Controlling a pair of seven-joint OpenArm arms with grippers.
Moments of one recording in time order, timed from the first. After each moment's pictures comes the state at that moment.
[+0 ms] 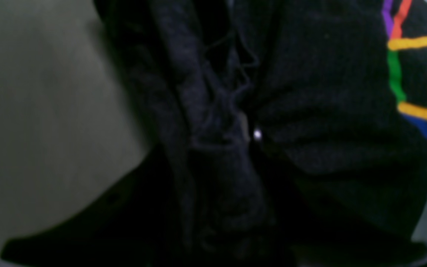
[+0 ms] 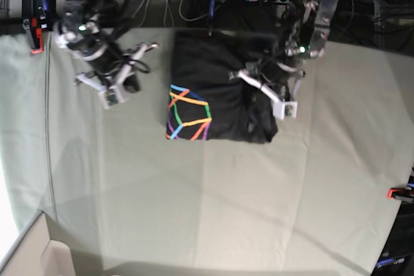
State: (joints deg) left arm 9.5 -9.7 13.2 80.5 -30.4 0.0 24.2; right arm -19.7 -1.8 14.3 96.5 -5.9 34.7 -29.1
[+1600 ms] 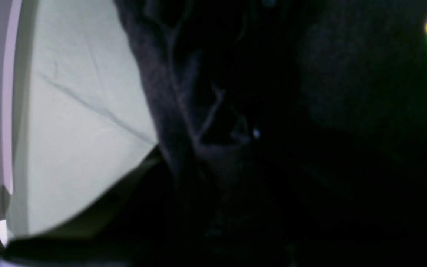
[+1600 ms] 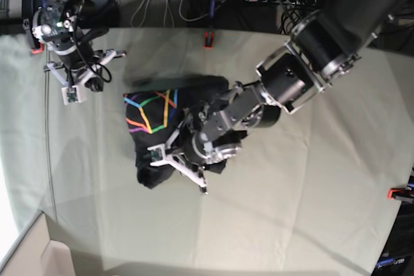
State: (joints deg) left arm -31.9 0.0 55.8 45.3 16.0 -15.3 16.8; right arm -18.5 -5.7 29.0 96.1 -5.9 34.7 -29.1
